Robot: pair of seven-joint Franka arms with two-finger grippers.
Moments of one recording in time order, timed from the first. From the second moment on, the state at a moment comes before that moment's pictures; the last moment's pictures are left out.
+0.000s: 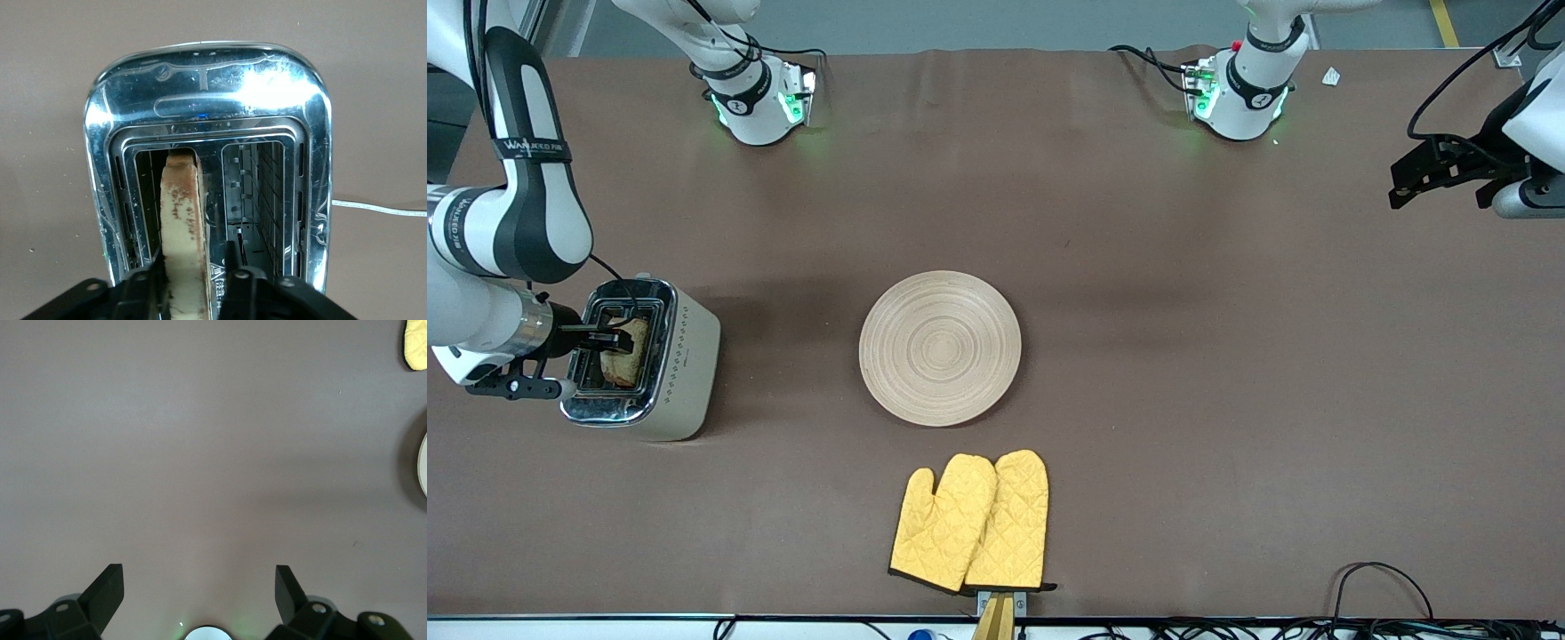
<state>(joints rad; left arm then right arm) -0.03 -0.01 -0.08 -1.48 0.02 1.42 -0.08 -0.13 0.31 0.01 -1.79 -0.03 1.96 -0.04</state>
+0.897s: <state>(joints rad) -0.03 -0.01 -0.07 -1.48 0.02 1.42 -0.08 -0.14 0.26 0.04 -1.56 -0.01 1.71 -0.04</state>
